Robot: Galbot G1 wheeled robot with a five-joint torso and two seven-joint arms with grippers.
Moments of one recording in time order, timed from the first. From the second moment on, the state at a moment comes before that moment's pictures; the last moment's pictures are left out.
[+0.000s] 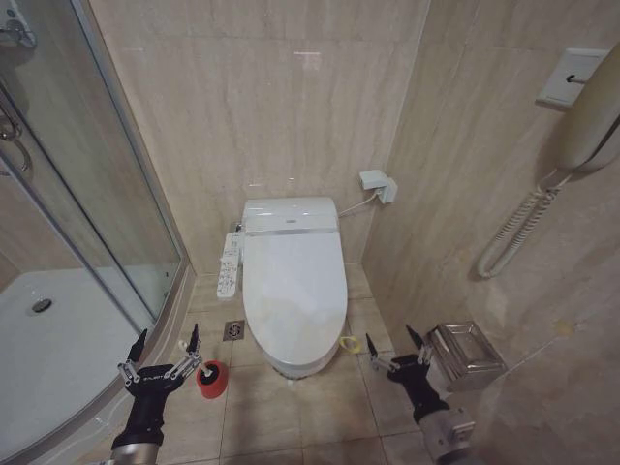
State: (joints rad) left arm 1.80 -1.39 -0.62 -2.25 -0.22 -0.24 -0.10; right arm -1.68 1.37 0.54 2.06 0.09 0.08 -0.03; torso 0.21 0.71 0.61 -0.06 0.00
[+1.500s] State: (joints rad) left arm 1.80 -1.39 -0.62 -2.25 -0.22 -0.24 -0.10; right arm -1.21 1.45 0.49 1.34 -0.02 0.23 -0.05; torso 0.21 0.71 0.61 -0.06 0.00
